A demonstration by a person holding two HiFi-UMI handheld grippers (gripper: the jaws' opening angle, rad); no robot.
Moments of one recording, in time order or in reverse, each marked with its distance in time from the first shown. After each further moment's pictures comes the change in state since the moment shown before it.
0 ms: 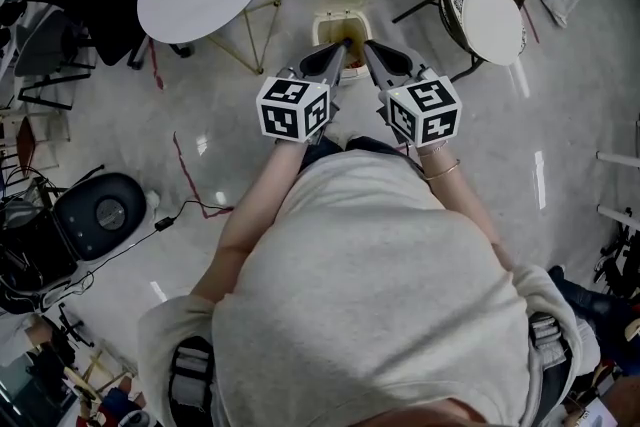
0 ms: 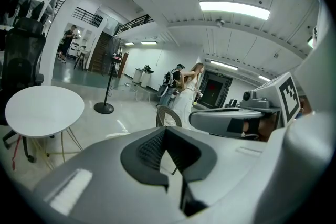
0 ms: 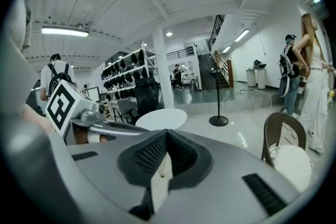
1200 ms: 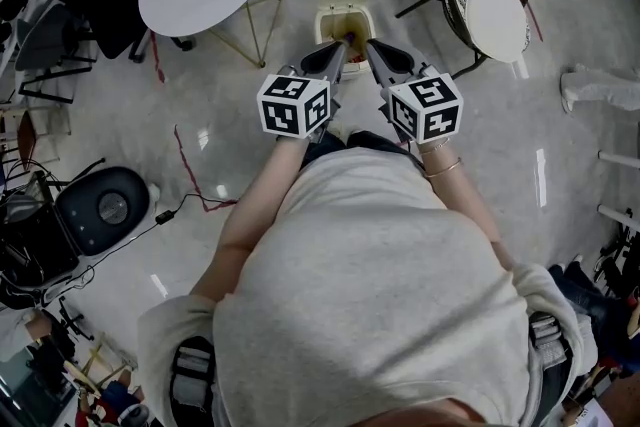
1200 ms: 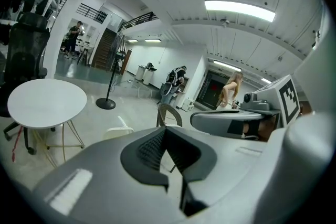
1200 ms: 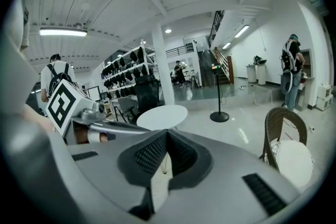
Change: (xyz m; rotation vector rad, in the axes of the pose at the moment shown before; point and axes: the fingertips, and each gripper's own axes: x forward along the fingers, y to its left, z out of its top) left arm -0.002 0.004 -0.012 -0.041 0.023 0.014; right arm 0.002 0.000 -0.012 0.020 0.034 0.009
